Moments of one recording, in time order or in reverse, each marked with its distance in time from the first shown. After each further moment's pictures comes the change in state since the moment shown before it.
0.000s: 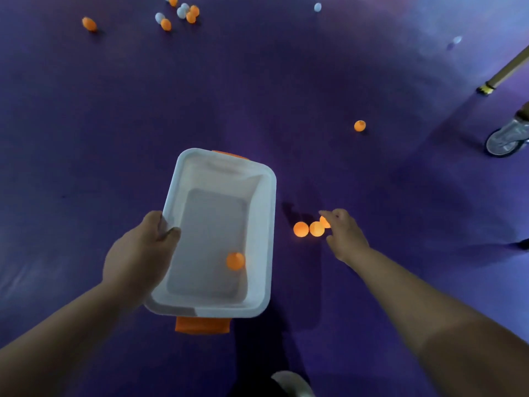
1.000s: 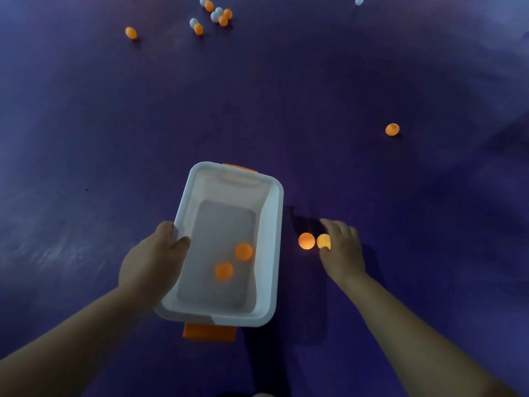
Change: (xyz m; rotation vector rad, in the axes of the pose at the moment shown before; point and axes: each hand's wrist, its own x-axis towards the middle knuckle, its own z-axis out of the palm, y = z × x) left_hand -0.014 0.039 0.037 0.096 0.015 -0.146; right_hand 0.018 0.007 0.028 0.247 0.194 -0.151
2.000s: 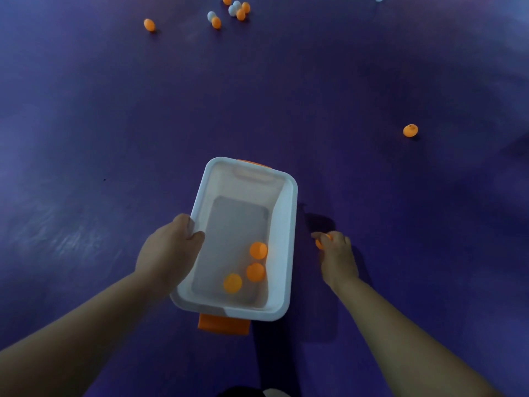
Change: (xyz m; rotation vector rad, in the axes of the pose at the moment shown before) left_hand 0.009 -0.004 -0.007 0.039 -0.037 0.036; right_hand -0.005 -0.015 0.035 -0.020 -0.098 -0.044
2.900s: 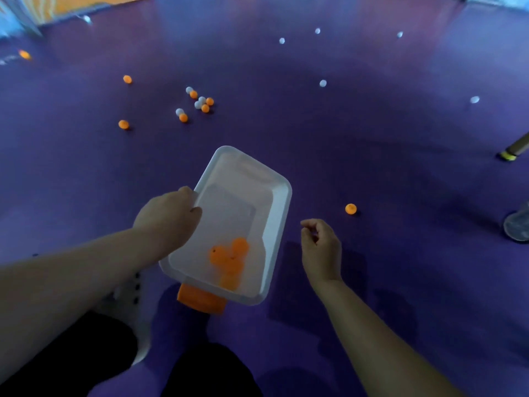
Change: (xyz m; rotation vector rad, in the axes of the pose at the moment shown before) left_hand 0.113 0.230 -0.154 0.259 0.050 0.309; right_hand 0.114 -0.053 -0.243 0.659 0.417 0.111
